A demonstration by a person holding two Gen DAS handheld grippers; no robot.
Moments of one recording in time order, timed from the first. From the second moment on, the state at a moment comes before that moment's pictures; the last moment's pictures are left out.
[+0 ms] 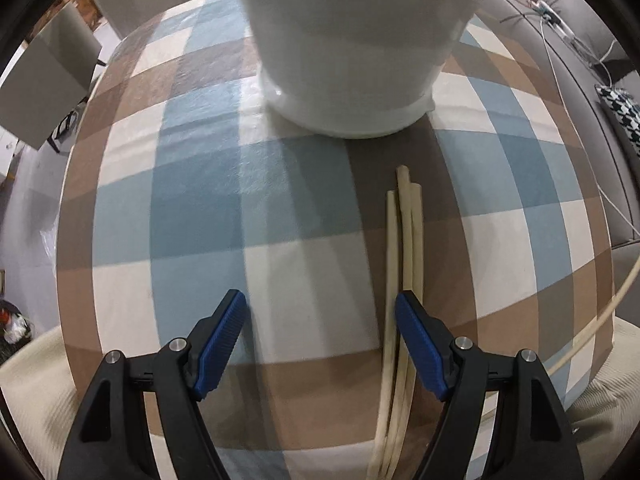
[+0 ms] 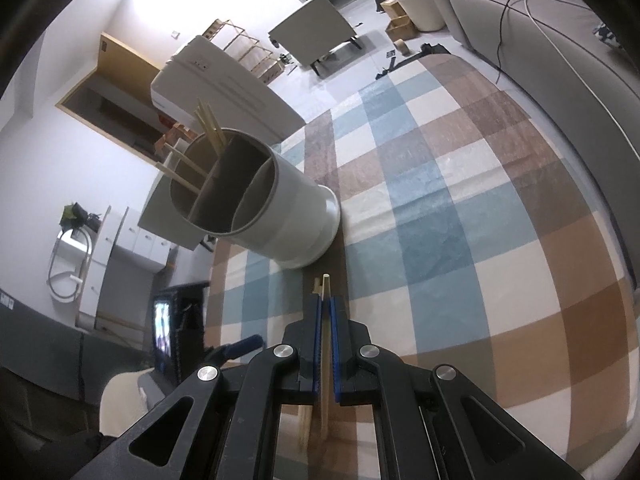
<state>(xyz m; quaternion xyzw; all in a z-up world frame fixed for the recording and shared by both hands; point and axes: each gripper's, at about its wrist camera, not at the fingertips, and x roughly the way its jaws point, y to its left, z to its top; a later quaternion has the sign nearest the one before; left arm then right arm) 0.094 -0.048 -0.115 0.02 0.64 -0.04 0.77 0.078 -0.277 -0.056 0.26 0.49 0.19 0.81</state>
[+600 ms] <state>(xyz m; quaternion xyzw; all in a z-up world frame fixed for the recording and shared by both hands) 0.123 -0.078 -0.121 0.06 0.64 -0.10 0.76 0.085 -0.277 -0.051 0.25 0.48 0.19 0.82</state>
